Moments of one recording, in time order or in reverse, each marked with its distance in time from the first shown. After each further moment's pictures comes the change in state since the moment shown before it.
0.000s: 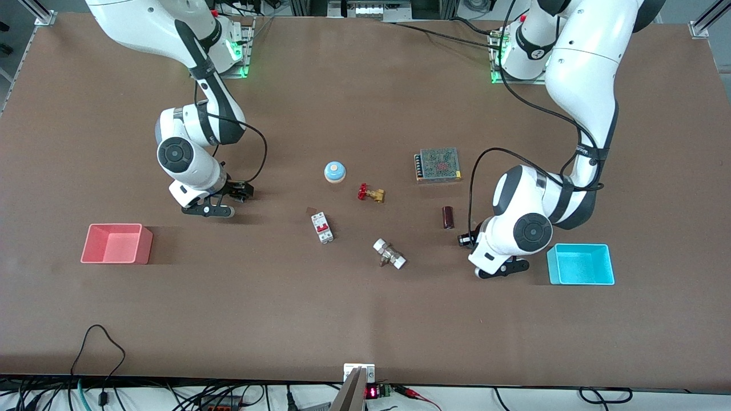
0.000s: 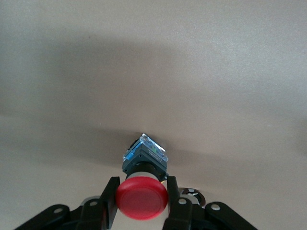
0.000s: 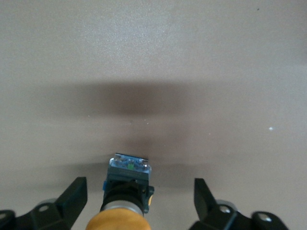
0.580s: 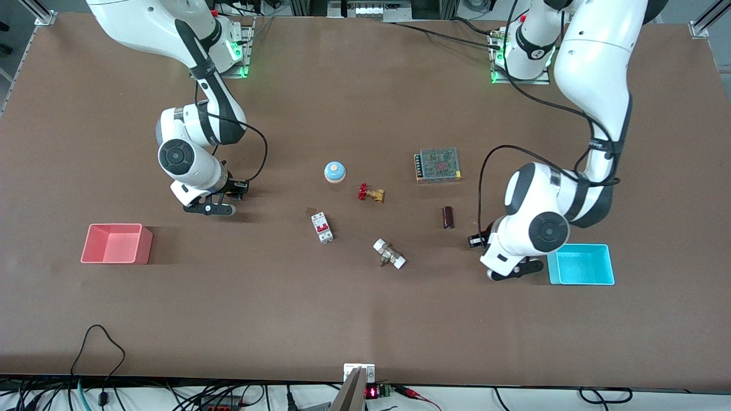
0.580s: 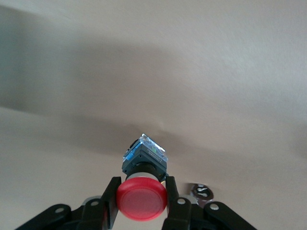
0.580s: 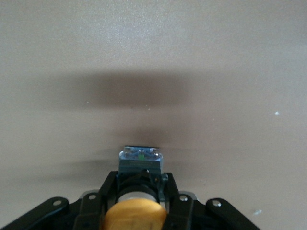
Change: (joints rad) left arm 0.010 -0.057 0.041 0.013 0.000 -0.064 -0.002; right arm 0.002 -0.001 0.003 0.012 0.034 -0.060 0.000
